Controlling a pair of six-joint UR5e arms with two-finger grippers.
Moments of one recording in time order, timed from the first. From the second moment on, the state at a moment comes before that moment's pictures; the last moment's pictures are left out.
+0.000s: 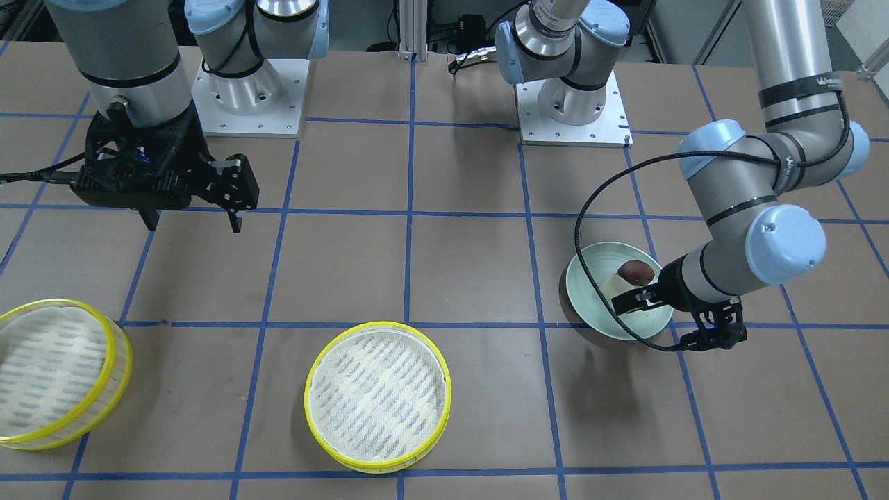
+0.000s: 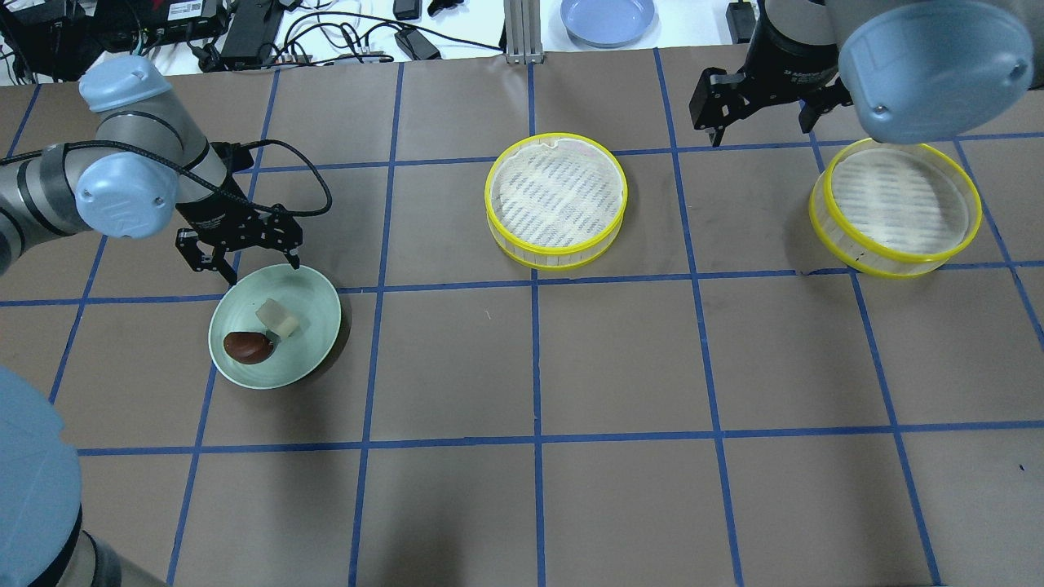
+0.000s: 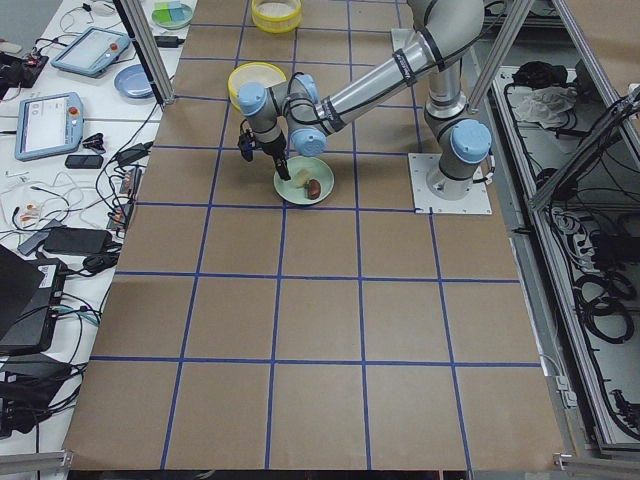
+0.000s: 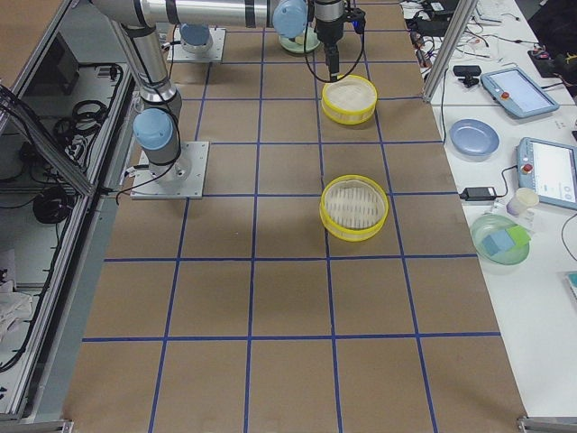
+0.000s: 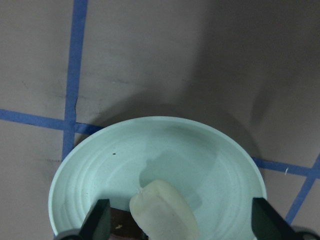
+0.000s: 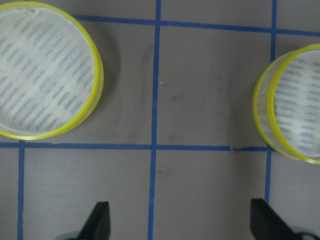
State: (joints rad) left arm -1.31 -1.96 -1.74 -1.24 1.56 0.04; right arm 1.59 -1.48 1.55 -1.81 -1.67 -0.06
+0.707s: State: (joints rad) left arm -1.30 -2.00 -1.74 -1.35 1.57 0.04; right arm 1.15 -1.21 1.49 -2.08 -1.49 -0.67
